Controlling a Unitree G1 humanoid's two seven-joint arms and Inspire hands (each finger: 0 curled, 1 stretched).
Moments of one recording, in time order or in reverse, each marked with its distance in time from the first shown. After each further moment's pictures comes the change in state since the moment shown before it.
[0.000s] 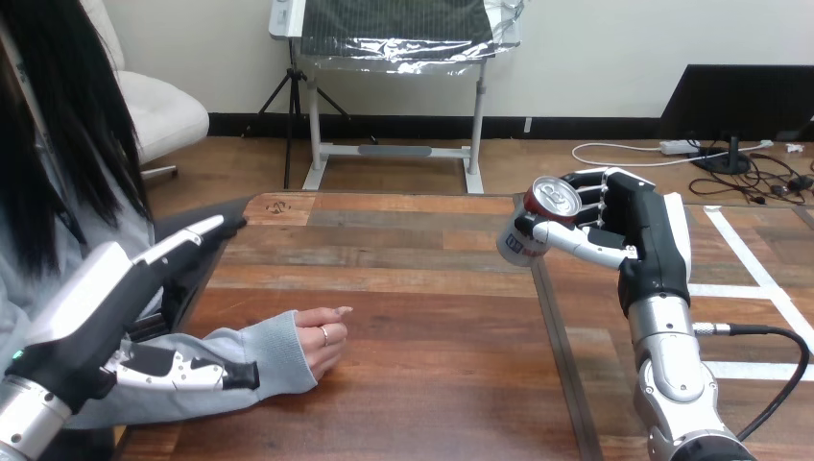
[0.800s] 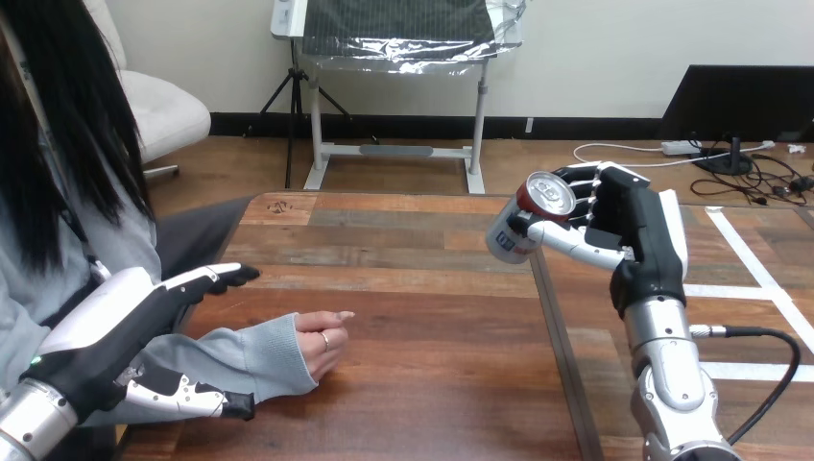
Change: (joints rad) left arm -0.055 0.062 -0.094 0.106 0.071 0.028 0.007; right arm 0.048 0.029 -0.011 -0.066 0.046 -0.035 0.083
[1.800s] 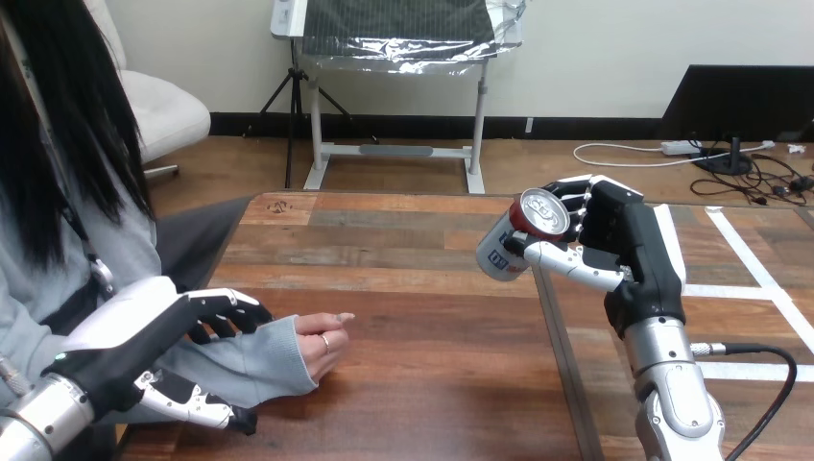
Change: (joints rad) left arm -0.073 0.030 -0.104 0.089 0.088 -0.006 0.064; right arm 0.080 0.007 -0.015 -0.067 0.035 -0.053 0.118
